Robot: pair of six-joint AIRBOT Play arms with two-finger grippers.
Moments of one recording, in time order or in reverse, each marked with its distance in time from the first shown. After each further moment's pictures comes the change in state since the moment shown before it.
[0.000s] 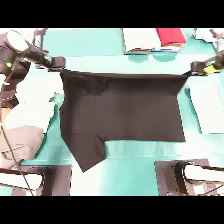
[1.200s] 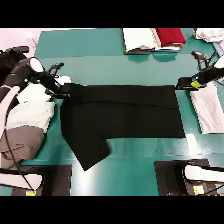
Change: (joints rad) left arm 0.008 0.056 -0.302 -0.035 -0.149 0.067; right arm 0.016 0.049 -0.220 0.017 -0.072 0.005
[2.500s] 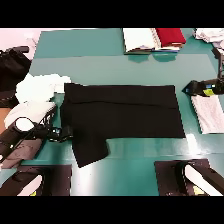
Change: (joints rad) left arm -0.001 0.659 -0.953 -0.405 0.247 0.009; right arm -0.076 0.408 -0.256 0.080 0.027 -0.016
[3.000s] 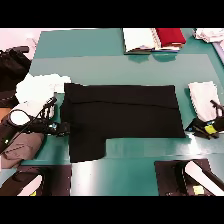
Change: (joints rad) left arm 0.000 0.000 0.103 0.081 -0.057 0.027; right arm -0.378 -0.050 -0.419 -0.036 0.112 -0.024
